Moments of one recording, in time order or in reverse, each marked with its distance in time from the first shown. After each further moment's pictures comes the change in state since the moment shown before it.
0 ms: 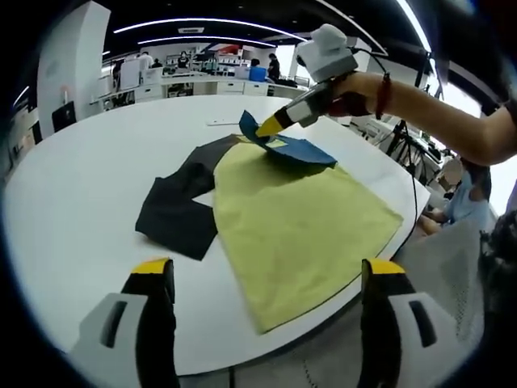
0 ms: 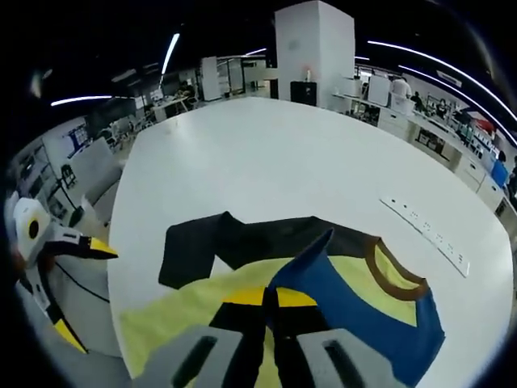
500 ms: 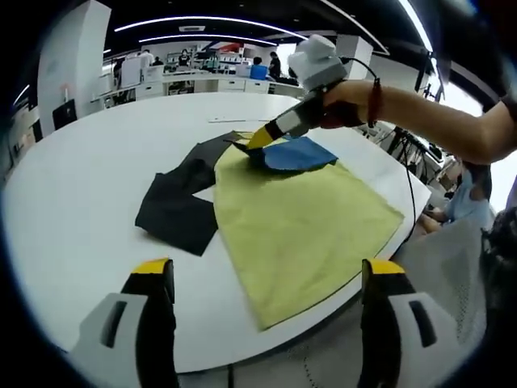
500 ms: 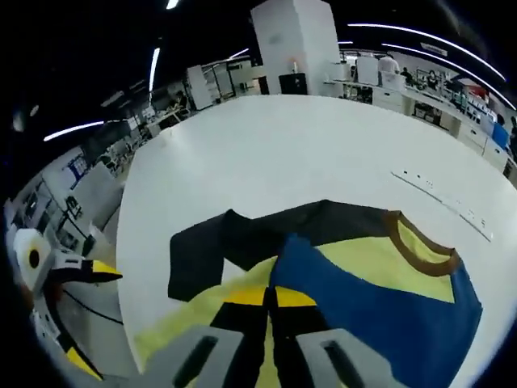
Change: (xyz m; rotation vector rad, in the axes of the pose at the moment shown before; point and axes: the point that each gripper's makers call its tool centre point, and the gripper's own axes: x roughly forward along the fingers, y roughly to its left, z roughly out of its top) left arm 0.001 0.000 -0.005 -0.006 0.011 0.004; right arm 0.027 0.016 -0.009 0.194 -0.015 0.091
